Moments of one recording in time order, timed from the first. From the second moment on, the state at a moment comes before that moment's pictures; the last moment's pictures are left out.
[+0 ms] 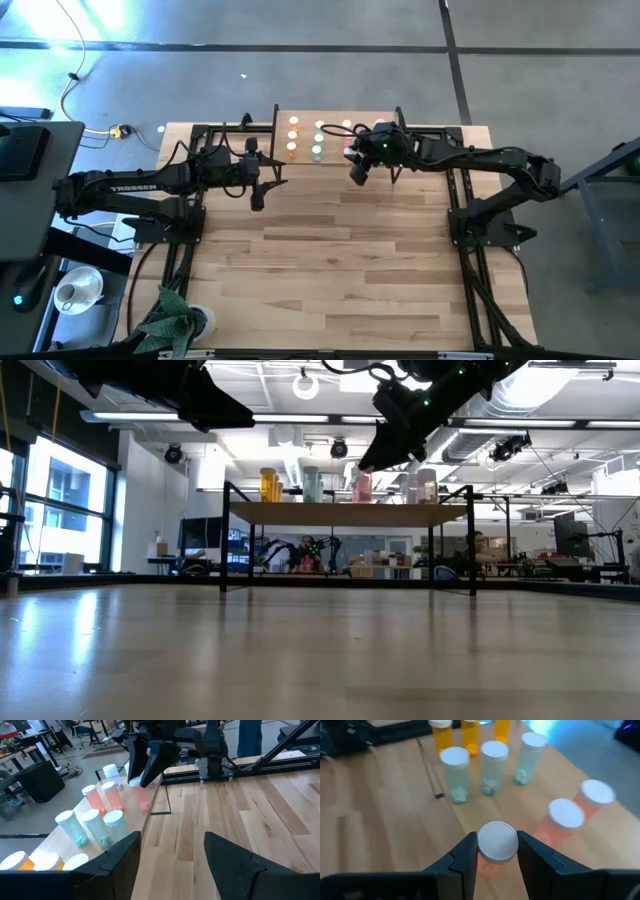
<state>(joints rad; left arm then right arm) 0.36 0.92 0.60 0.06 0.01 0.23 -0.34 1.41 1.05 -0.22 0.11 0.04</state>
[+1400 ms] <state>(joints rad) 0.36 0.92 0.60 0.05 0.01 0.22 -0.33 1.35 1.05 -0.24 0.21 -0.03</state>
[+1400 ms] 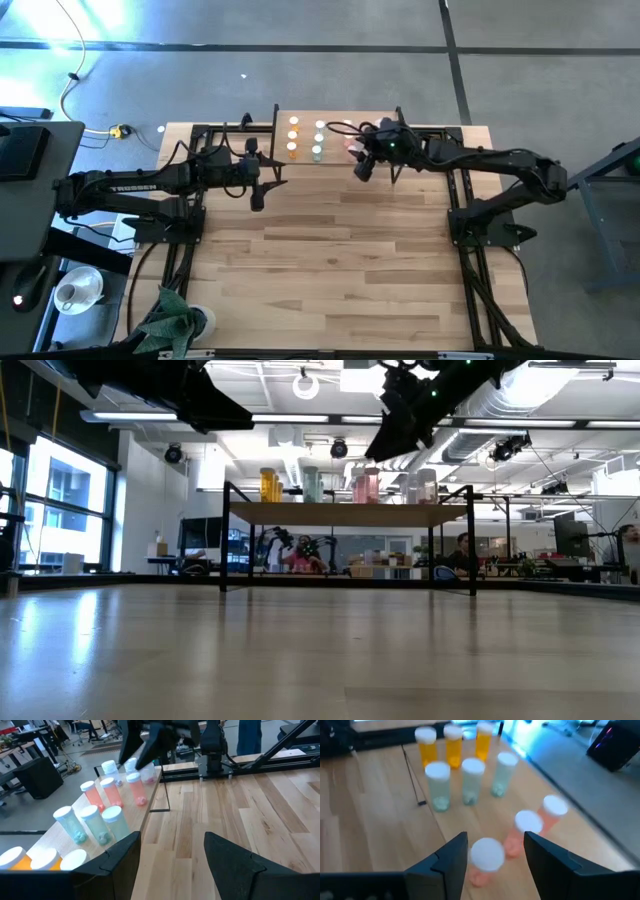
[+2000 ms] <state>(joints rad) 0.36 0.92 0.60 0.05 0.01 0.22 -0.33 1.12 1.05 -0.52 0.36 0.08</state>
